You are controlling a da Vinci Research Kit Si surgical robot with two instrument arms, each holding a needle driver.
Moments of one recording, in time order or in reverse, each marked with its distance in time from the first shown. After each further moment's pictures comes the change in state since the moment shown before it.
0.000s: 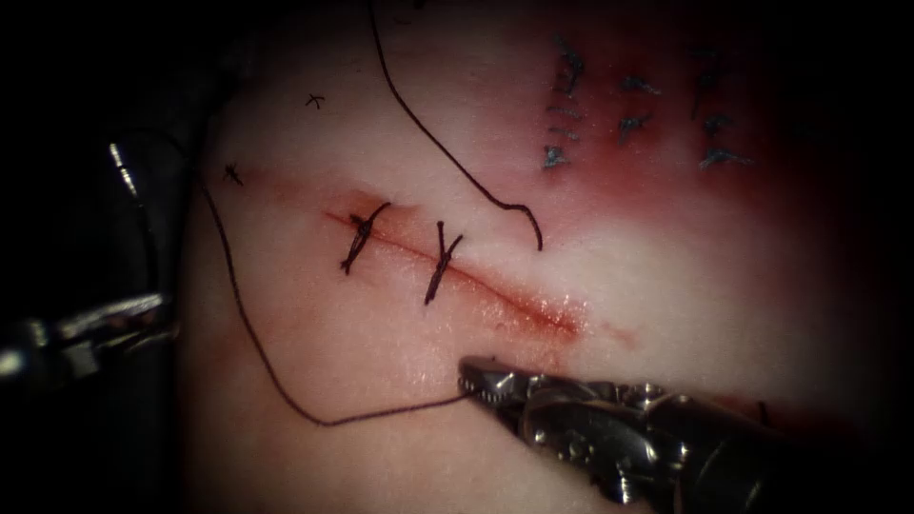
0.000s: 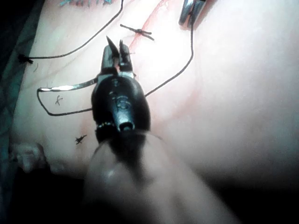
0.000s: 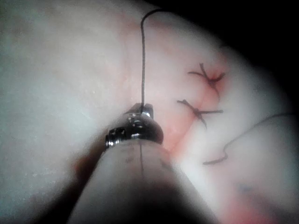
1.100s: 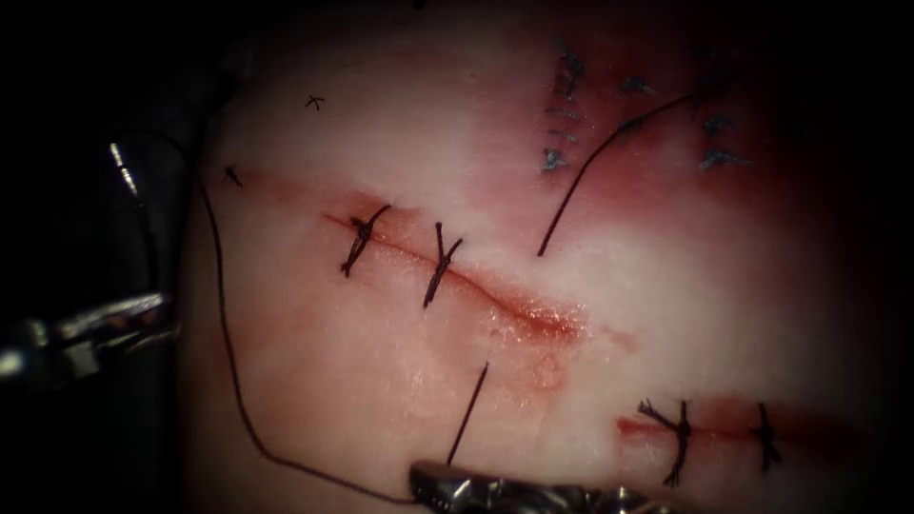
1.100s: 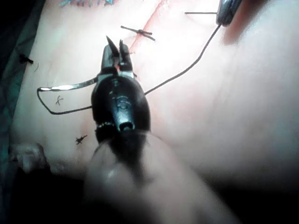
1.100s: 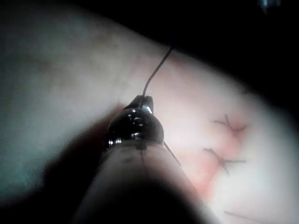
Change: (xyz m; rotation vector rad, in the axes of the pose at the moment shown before) right arm 0.009 -0.004 -0.003 0.016 0.113 0.009; left arm 0.000 0.000 0.000 -0.008 0.011 -0.007
